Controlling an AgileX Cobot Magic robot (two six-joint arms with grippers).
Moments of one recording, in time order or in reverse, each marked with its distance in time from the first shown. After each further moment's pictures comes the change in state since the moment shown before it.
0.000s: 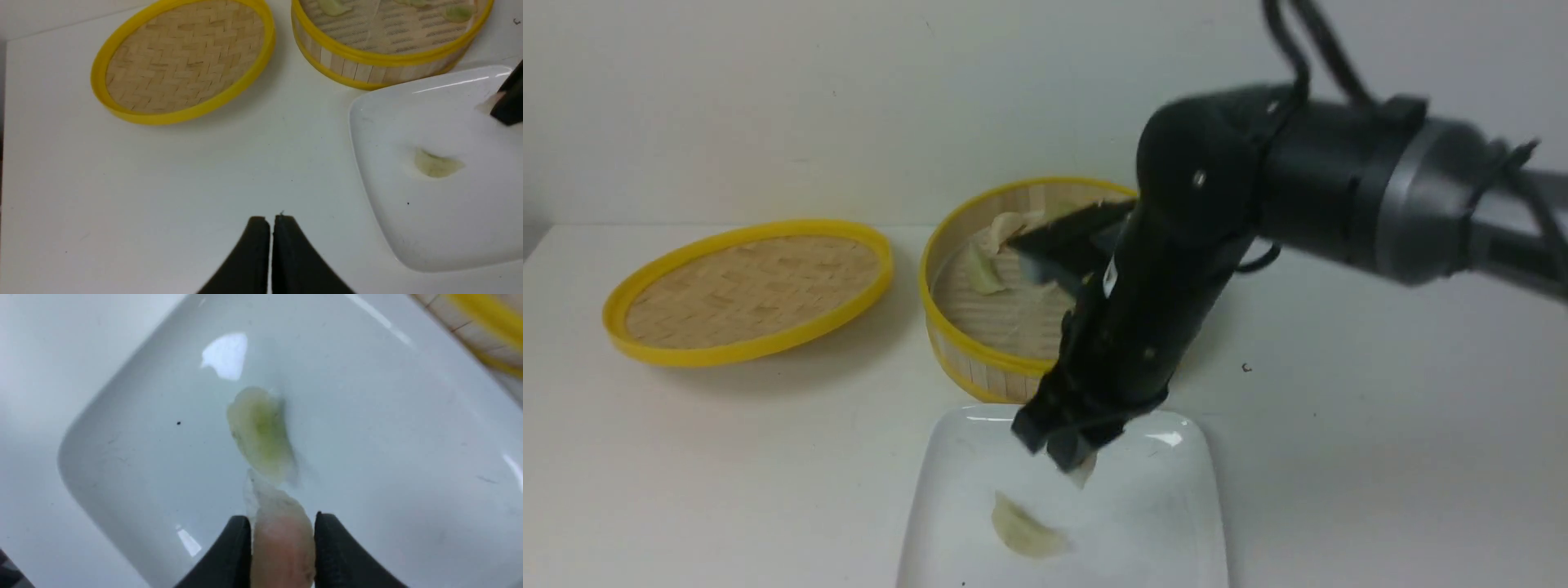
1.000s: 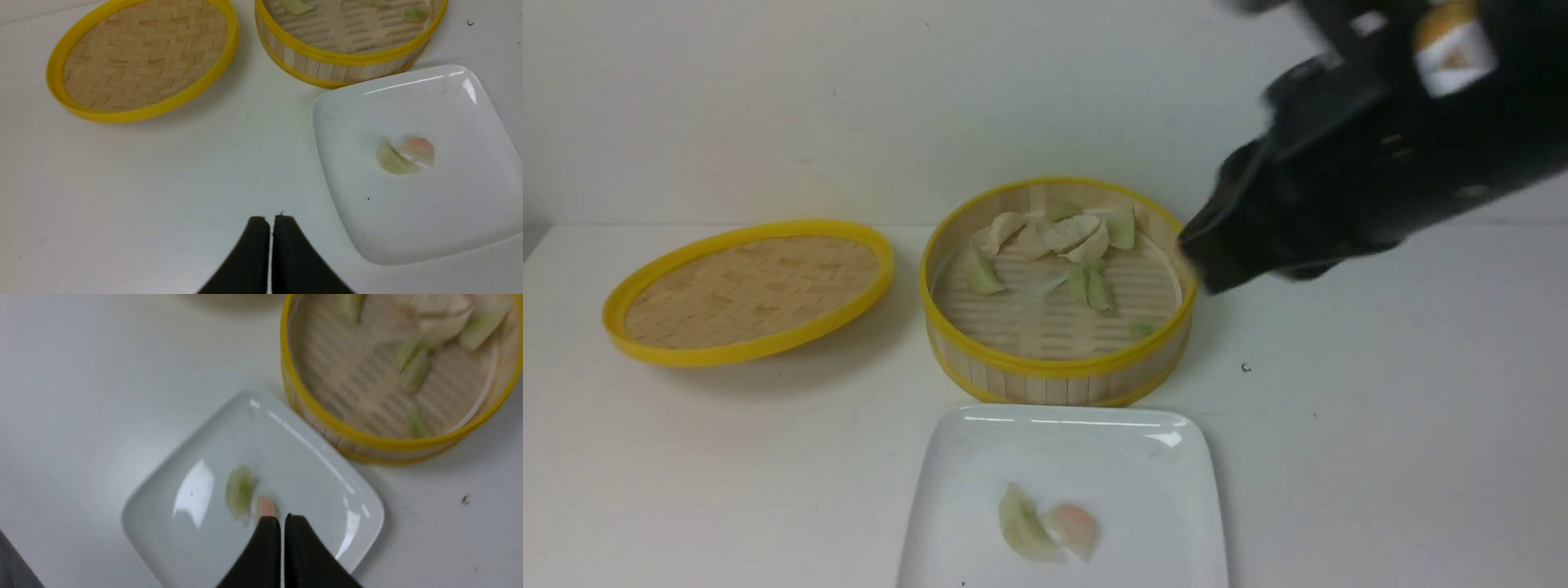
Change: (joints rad) right arm 0.015 -0.658 0.060 -0.223 -0.001 0.181; left arm 0.000 0.000 0.000 -0.080 0.000 0.000
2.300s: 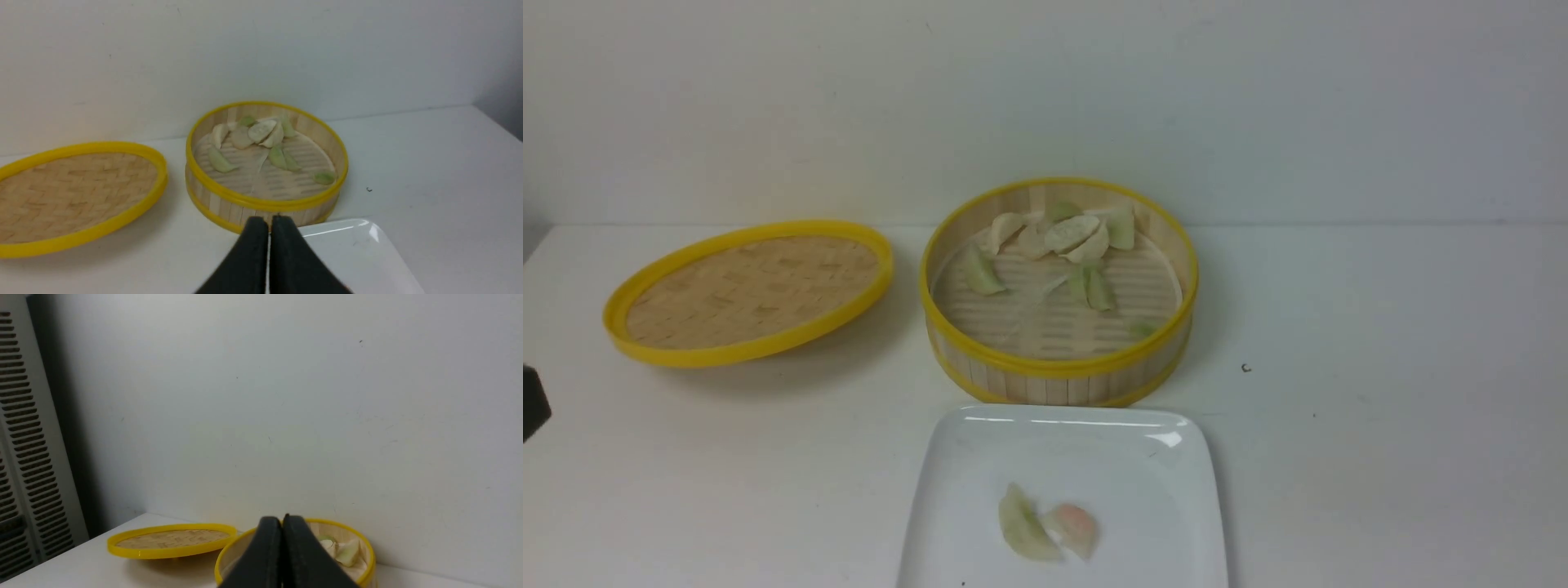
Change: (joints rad) right arm 0.000 -1.260 1.072 -0.584 -0.673 0.575; left arm 0.001 -0.441 0.510 -0.199 -0.608 0.011
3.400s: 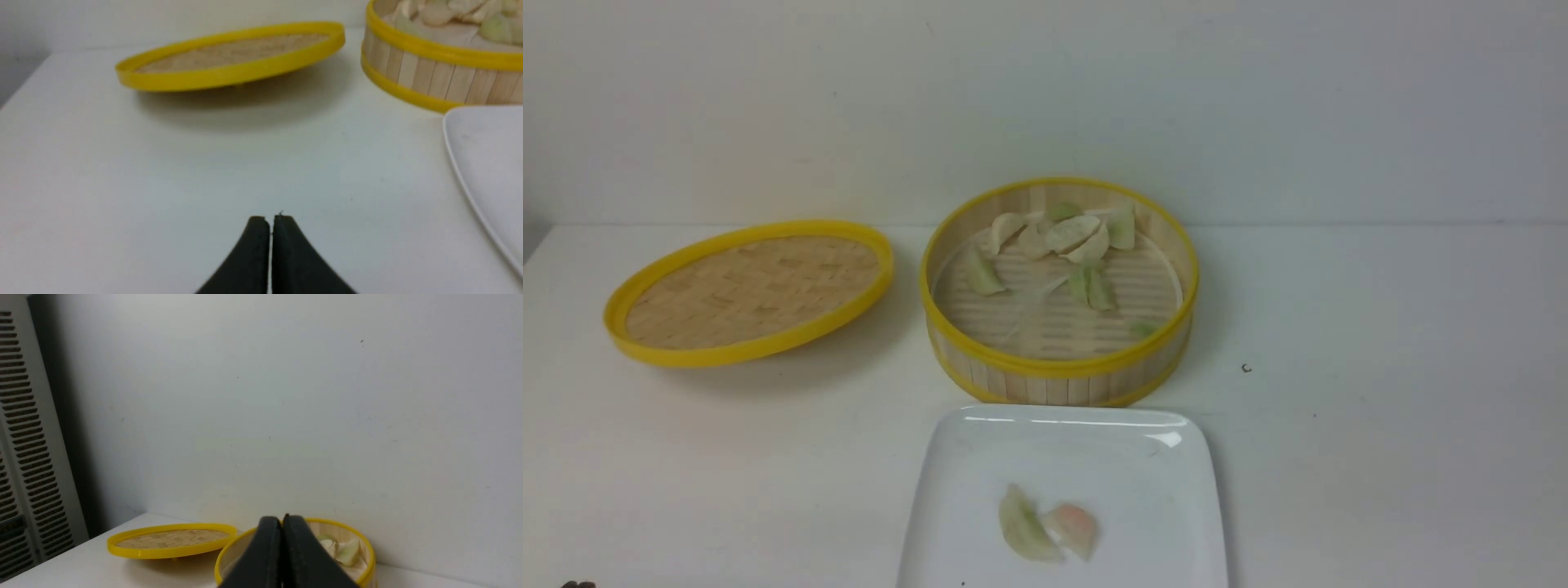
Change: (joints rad) right arm 0.000 0.000 0.000 0.000 0.000 0.001; left arm 0.308 -0.359 0.715 0.084 -0.282 0.150
